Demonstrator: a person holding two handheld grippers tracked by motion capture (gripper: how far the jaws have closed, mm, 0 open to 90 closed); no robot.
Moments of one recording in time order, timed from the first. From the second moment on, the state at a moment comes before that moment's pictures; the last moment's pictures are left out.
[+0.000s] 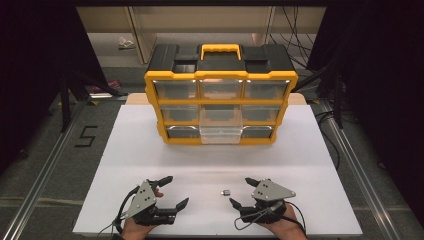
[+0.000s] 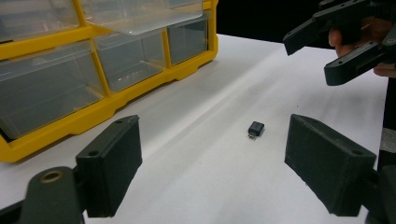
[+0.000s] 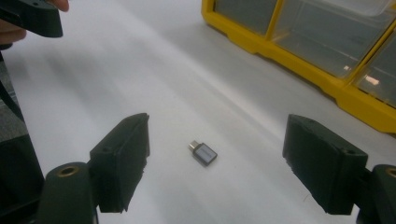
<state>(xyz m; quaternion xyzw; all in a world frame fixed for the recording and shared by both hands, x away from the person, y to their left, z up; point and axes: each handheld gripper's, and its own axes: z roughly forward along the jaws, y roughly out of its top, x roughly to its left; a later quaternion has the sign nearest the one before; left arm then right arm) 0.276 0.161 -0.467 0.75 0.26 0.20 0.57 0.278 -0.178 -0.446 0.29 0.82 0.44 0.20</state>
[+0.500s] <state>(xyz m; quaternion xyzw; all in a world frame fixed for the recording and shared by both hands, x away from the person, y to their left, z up) 0.276 0.160 -0.467 0.76 0.26 0.21 0.57 0.288 -0.166 -0.453 0.28 0.85 0.41 0.18</state>
